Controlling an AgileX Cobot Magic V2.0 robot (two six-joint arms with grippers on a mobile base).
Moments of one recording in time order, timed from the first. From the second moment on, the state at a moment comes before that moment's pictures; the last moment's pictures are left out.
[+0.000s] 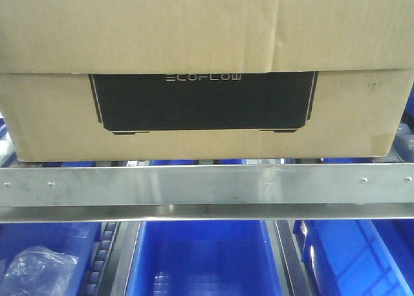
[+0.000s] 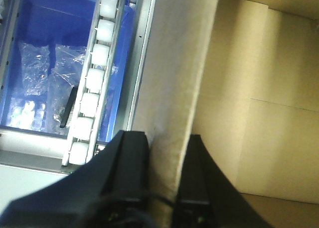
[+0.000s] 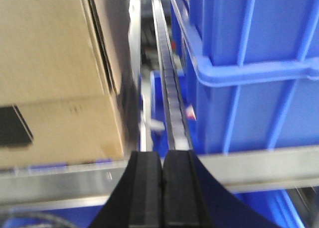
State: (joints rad) left arm -0.19 1.62 -1.71 0.02 1.09 -0.35; right arm -0.04 0.06 -0.16 -0.02 0.32 0.15
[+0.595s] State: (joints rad) left arm -0.19 1.62 -1.71 0.02 1.09 -0.35; right arm -0.04 0.27 -0.44 0.03 0.68 0.05
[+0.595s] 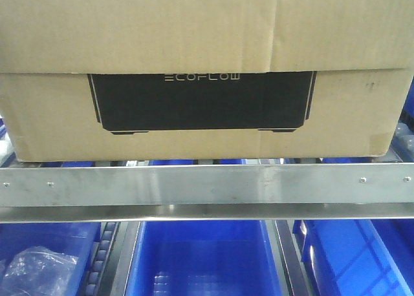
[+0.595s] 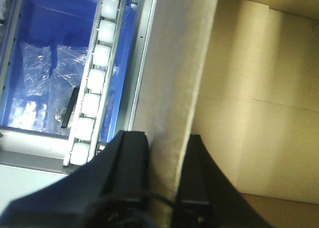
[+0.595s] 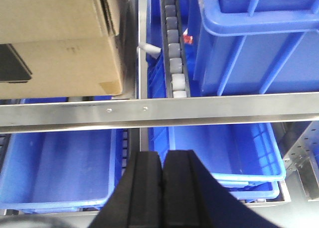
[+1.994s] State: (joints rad) left arm -0.19 1.62 -1.71 0.02 1.09 -0.35; right arm -0.02 1.17 -1.35 0.18 0.84 0.01
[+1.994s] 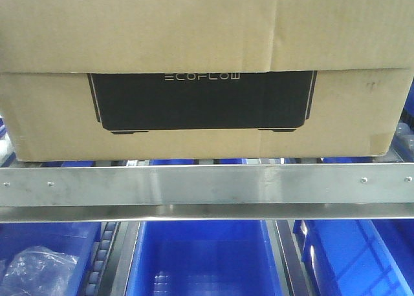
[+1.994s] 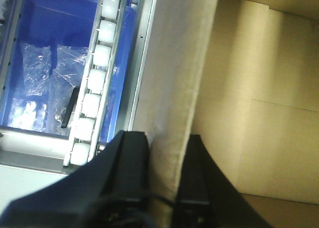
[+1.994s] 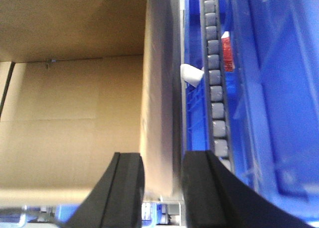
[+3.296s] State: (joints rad) left arm -0.19 1.62 -1.71 0.02 1.09 -0.35; right arm 0.01 1.56 -1.63 0.19 0.99 0.01
